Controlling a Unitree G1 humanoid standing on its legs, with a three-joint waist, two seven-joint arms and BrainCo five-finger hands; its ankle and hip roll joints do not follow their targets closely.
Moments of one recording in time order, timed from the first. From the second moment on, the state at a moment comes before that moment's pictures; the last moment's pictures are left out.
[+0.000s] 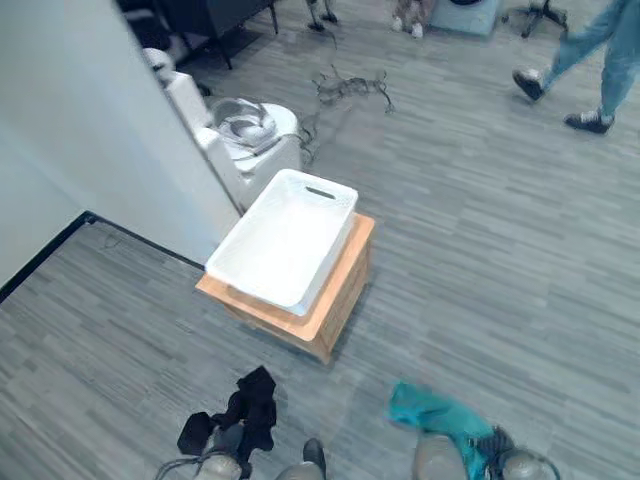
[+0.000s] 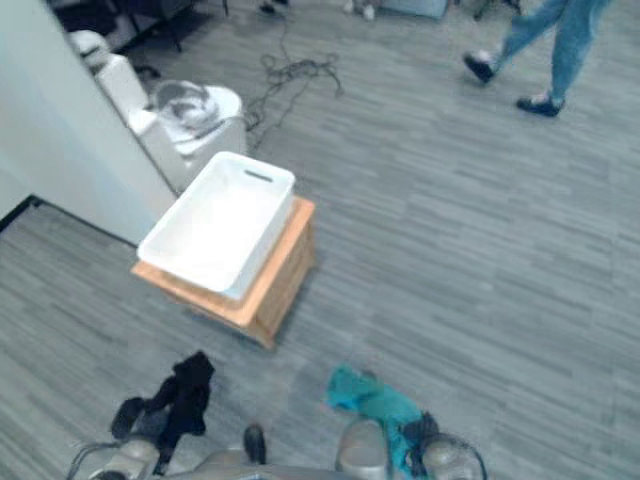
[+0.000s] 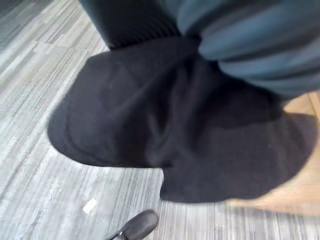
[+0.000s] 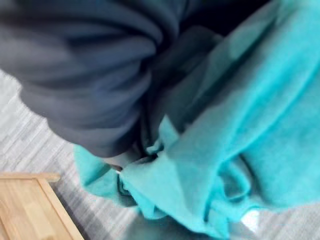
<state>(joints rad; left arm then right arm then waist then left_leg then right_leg) -0.08 0.24 -0.19 1.26 0.02 -0.05 0.17 -0.05 -0.29 0.26 1.11 0.02 -0.04 -0.14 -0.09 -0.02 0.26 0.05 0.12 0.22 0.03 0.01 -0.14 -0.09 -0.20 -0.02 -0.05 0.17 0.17</state>
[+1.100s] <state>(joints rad) 0.12 0.20 -0.12 1.21 0.06 -0.03 0.13 -0.14 -0.70 0.13 0.19 -0.04 -0.05 -0.17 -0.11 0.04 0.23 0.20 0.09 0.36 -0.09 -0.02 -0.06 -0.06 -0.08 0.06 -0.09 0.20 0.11</state>
